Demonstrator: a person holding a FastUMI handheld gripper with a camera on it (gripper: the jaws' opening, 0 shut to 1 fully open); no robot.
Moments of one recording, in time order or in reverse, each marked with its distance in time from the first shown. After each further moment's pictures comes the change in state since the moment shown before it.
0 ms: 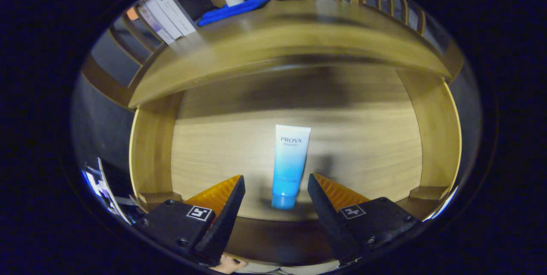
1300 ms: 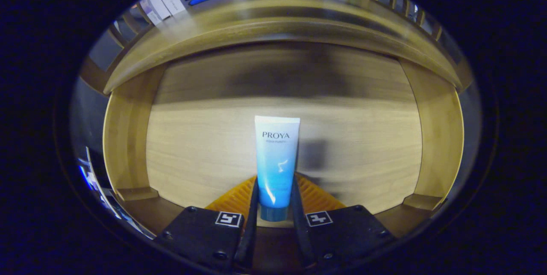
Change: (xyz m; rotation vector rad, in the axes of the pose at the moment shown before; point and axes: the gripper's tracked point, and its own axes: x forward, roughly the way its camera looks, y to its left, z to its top) arm 0.013 -0.011 0.001 -0.066 0.028 -0.087
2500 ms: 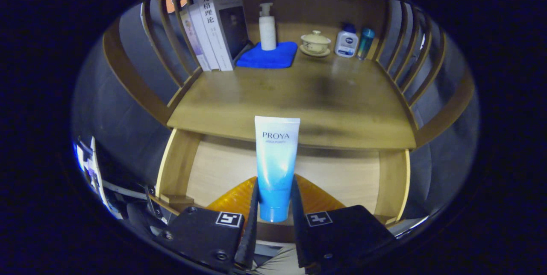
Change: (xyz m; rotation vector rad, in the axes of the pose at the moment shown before) arm -0.134 0.023 0.073 -0.113 -0.290 0.021
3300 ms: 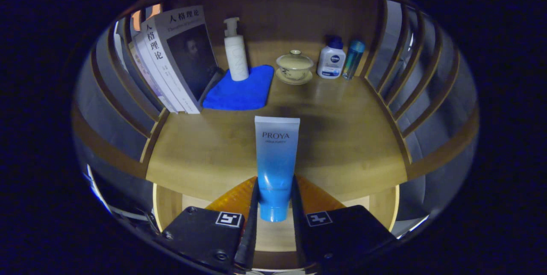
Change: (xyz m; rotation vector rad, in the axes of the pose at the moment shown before) arm 0.047 -0.023 0.098 0.092 -0.059 -0.100
